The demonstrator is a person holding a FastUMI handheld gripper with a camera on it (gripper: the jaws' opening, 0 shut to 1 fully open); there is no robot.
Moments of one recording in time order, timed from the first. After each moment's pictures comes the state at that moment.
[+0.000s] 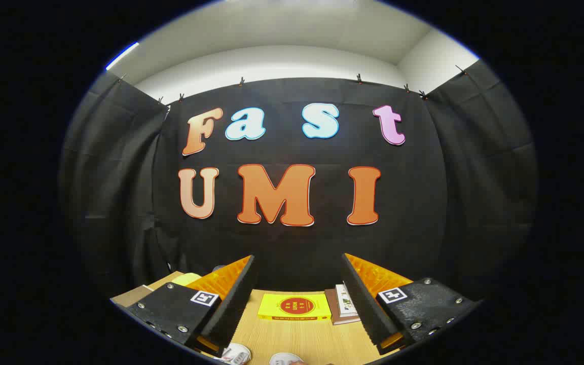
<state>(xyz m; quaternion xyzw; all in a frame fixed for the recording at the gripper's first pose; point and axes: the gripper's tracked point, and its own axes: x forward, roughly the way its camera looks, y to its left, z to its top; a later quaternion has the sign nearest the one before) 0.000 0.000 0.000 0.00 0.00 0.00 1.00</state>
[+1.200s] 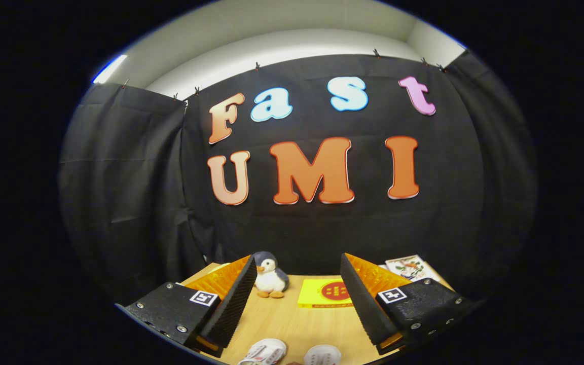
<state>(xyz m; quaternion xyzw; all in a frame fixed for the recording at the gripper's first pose) 0.013 0.078 -0.055 0.06 0.08 0.11 0.99</state>
